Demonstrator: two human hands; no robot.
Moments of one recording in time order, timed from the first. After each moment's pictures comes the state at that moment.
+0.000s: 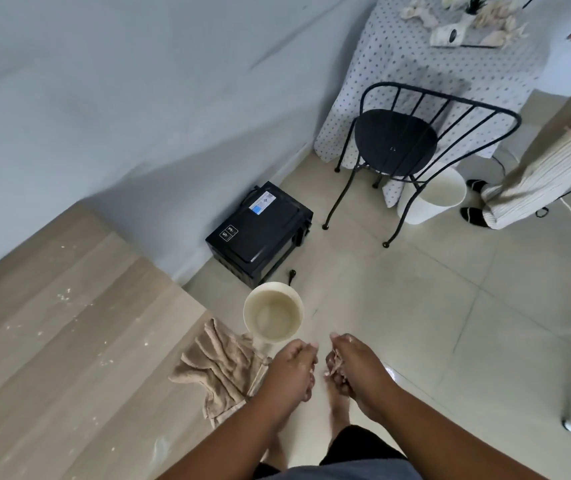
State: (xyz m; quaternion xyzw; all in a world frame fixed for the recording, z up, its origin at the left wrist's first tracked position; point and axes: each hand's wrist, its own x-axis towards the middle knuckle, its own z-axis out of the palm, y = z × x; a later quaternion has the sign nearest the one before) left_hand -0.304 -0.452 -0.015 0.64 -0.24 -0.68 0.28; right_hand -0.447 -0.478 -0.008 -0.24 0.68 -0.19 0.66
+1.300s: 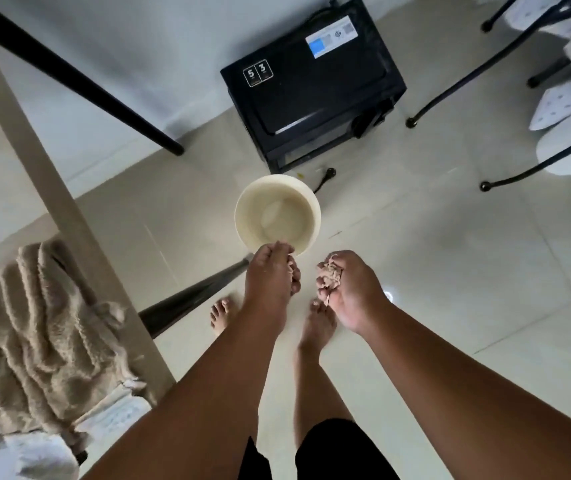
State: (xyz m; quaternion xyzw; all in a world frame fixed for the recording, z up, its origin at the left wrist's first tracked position) left_hand -0.358 -0.573 -0.260 0.70 0.15 -0.52 0.47; right_hand -0.460 -0.634 -0.262 -0.08 0.68 -0.11 0.72
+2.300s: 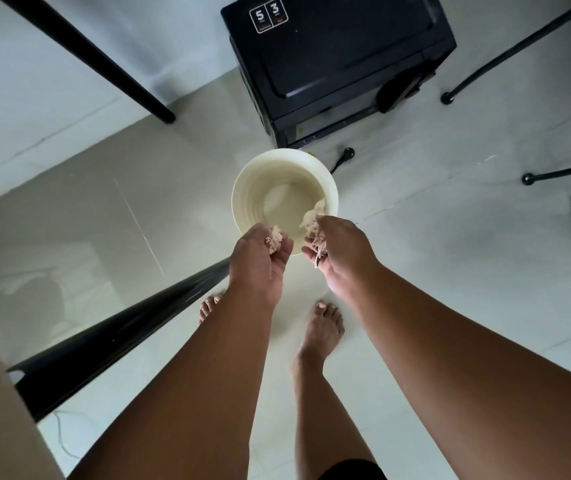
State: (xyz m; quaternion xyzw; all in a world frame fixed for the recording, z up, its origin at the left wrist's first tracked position) left_hand -0.320 -0.575 -0.390 0.55 0.36 -0.45 0.61; right_hand -0.413 -0.649 -0.402 -0.16 0.67 -0.11 0.72
